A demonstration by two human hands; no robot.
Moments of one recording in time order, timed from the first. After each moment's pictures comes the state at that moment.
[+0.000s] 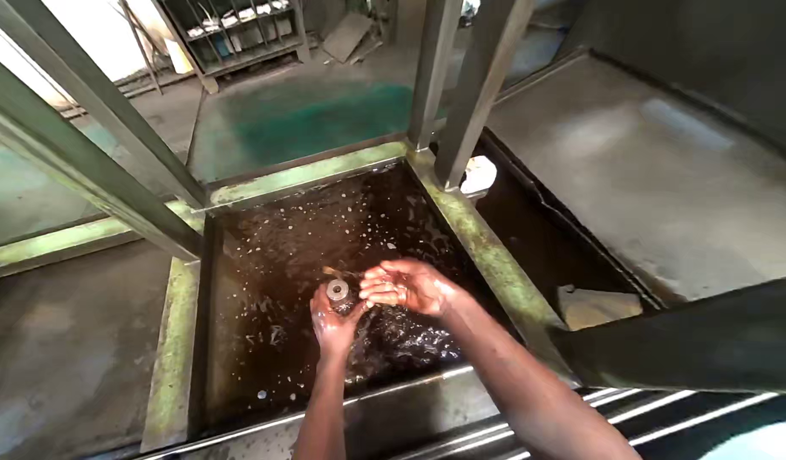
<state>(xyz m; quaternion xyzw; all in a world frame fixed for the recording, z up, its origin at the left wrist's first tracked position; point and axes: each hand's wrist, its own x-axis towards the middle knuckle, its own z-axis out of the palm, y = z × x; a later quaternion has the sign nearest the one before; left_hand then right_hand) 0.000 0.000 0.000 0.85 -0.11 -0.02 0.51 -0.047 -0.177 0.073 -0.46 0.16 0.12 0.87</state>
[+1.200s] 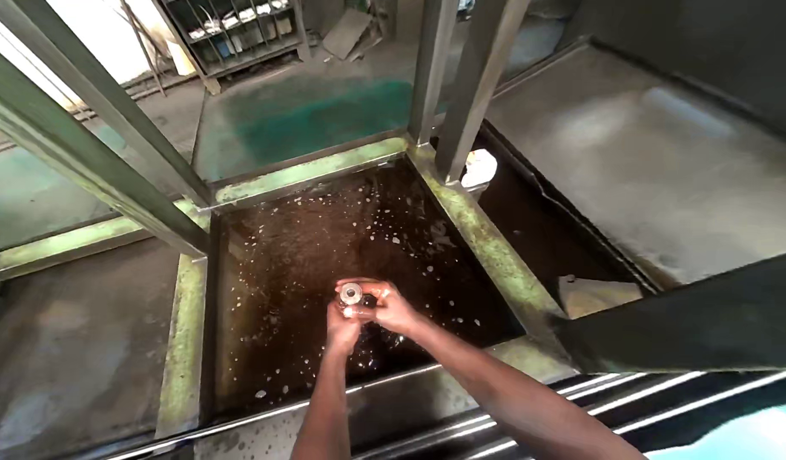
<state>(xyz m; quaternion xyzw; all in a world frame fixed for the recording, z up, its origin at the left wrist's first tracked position) -0.018 0.004 -0.003 0.74 -0.01 -0.22 0.63 -0.055 -0.120 0.011 -0.75 -0.05 -0.12 0.65</state>
